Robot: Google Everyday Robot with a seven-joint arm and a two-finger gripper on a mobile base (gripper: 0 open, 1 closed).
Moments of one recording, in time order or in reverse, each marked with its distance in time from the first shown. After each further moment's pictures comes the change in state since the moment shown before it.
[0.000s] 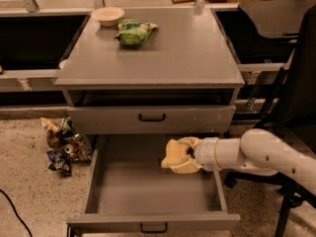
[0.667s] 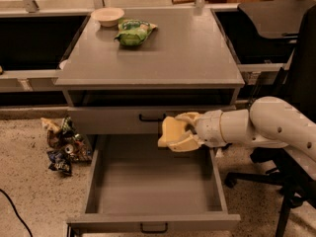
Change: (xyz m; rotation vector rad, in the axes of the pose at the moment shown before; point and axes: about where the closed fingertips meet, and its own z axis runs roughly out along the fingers) arm -0.098 -0.011 -0.042 -0.028 -0.055 -0.067
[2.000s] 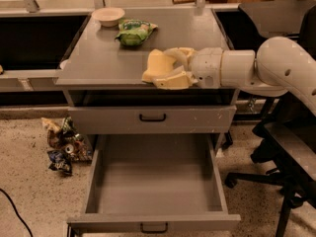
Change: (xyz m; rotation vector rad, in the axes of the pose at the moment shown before) arm -0.175 -0.073 -0.038 0.052 -0.306 -0.094
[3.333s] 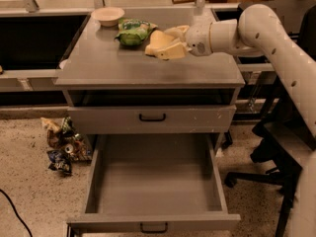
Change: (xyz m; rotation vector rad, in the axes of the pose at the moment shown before) arm 0.018 -0.123 0.042 -0.001 0.068 0.052
